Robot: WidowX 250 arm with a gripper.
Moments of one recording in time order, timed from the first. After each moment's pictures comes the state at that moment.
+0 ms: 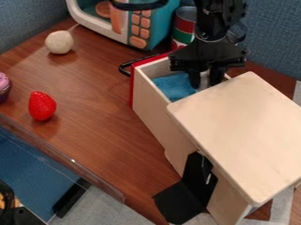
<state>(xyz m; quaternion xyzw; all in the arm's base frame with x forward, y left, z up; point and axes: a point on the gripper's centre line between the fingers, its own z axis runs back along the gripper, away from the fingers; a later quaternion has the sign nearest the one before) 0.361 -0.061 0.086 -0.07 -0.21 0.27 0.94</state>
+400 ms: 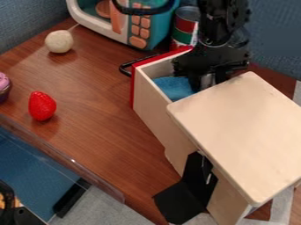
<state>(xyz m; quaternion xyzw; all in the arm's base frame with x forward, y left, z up) 0.358 -0.067 0.082 -0.08 -0.19 0.29 0.93</state>
